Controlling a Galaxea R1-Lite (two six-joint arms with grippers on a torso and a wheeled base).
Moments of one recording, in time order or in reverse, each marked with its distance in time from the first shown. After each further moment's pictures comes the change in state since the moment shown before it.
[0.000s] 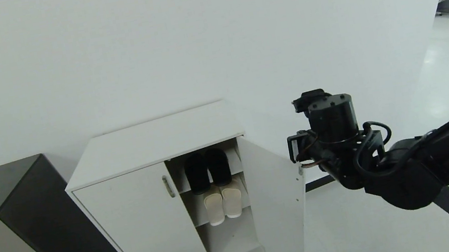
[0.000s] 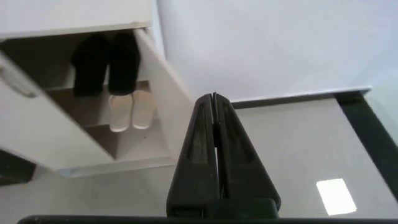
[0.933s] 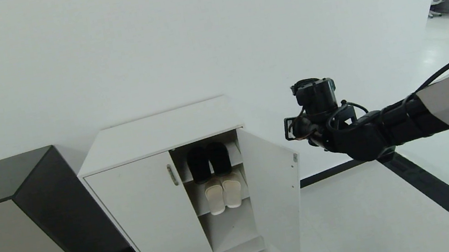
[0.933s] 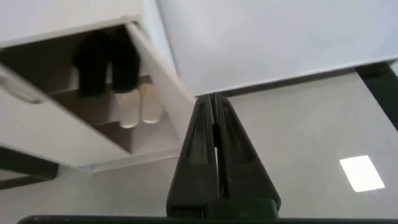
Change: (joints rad) left arm -0.001 0.000 0.000 0.000 0.001 0.000; right arm -0.158 0.213 -0.395 0.248 0.149 0.089
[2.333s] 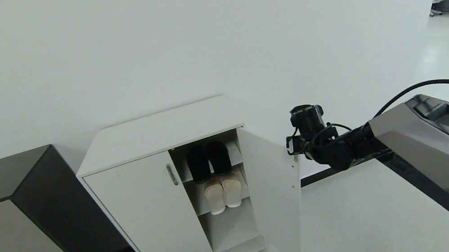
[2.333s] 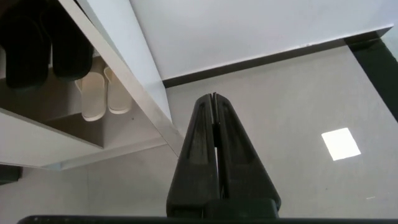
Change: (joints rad) left arm 0.000 0.000 0.000 0.000 -0.001 0.000; right arm -0.066 0.270 -0.214 0.037 0.006 0.000
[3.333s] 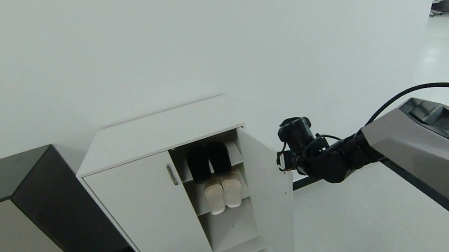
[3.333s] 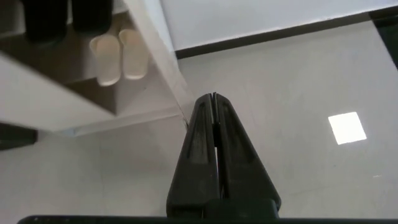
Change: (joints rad) left arm 0.000 0.000 0.000 0.000 0.000 0.000; right arm 0.100 -0.045 0.094 0.068 -0.001 0.067
